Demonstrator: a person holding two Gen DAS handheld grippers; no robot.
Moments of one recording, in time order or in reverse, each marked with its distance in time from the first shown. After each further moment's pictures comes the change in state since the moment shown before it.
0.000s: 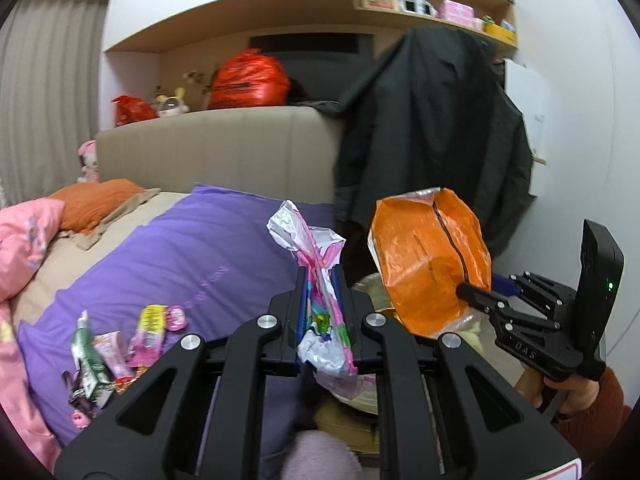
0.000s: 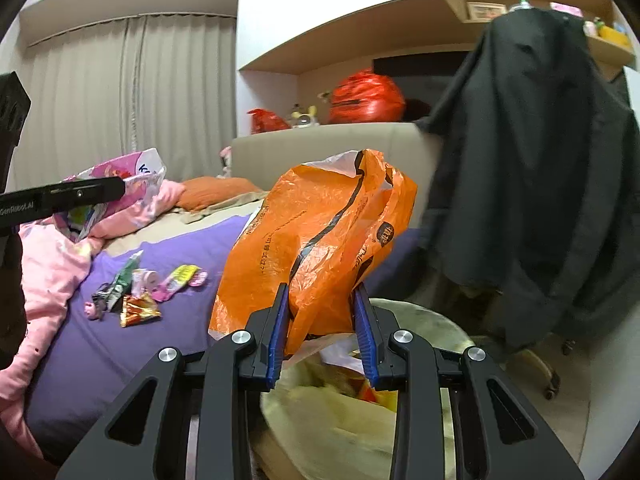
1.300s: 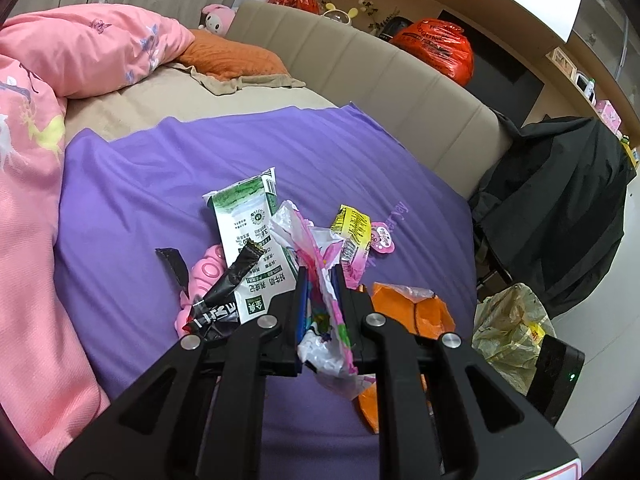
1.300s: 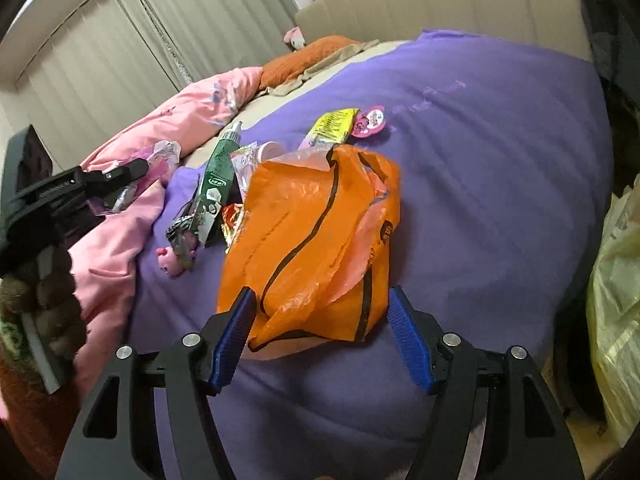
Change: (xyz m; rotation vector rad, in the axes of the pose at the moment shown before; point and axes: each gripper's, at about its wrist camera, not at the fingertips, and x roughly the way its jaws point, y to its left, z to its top) left arm -0.010 0.322 -0.145 -0.566 0.150 0.150; right arm 0.200 0.236 -0.092 0.185 0.462 0.383
